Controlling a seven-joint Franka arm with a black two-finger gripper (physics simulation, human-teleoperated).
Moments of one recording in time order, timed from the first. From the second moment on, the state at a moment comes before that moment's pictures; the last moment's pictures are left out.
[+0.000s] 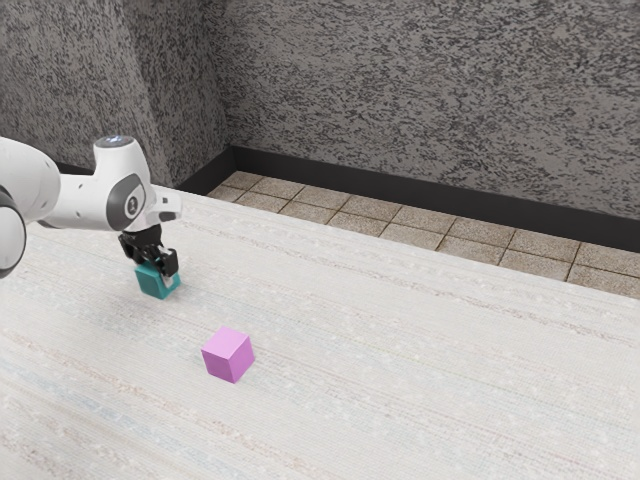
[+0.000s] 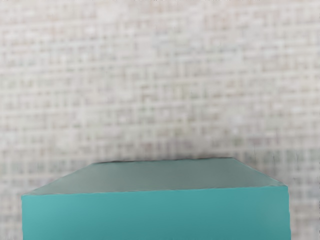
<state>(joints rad) 0.35 0.60 0.02 -1.67 0.05 2.32 0.39</state>
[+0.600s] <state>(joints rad) 0.39 0.33 -0.15 -1.92 0.05 2.25 0.34</state>
